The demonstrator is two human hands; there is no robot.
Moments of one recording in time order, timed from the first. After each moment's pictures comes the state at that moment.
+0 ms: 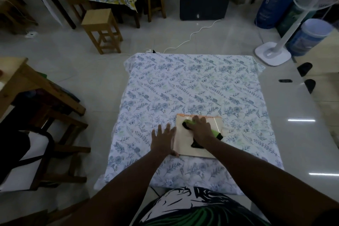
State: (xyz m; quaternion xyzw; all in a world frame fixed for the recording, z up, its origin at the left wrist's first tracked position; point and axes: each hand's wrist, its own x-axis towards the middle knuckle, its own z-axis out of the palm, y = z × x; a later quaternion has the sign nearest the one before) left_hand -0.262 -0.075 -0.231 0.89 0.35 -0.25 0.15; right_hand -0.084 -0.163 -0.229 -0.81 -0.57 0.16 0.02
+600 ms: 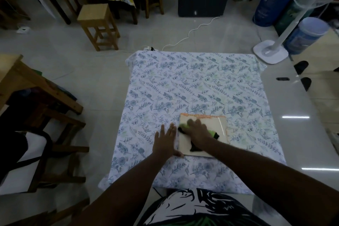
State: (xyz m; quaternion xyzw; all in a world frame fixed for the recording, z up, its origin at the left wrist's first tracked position) left_hand -0.275 -0.067 -0.245 0.90 0.33 -0.22 0.19; right_hand -0.115 -0.148 -0.233 -0.77 -0.62 0.15 -0.03
